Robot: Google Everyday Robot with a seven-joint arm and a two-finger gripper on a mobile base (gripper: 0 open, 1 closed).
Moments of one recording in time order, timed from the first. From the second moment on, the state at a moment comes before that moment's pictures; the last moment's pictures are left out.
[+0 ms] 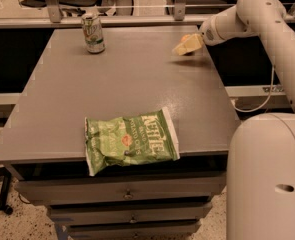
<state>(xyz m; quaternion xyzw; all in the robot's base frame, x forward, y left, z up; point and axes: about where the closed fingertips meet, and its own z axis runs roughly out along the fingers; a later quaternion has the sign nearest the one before) 0.836 -0.161 0.856 -0.37 0.81 0.13 0.43</state>
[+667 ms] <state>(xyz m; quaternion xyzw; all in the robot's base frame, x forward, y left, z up) 0.840 -0.158 0.849 -0.37 0.82 0.15 0.42</state>
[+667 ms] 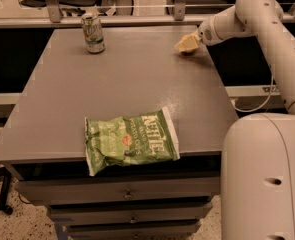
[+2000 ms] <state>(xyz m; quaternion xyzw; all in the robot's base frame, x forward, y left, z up) 0.753 -0.140 0.914 -0.41 0.75 0.27 0.43</state>
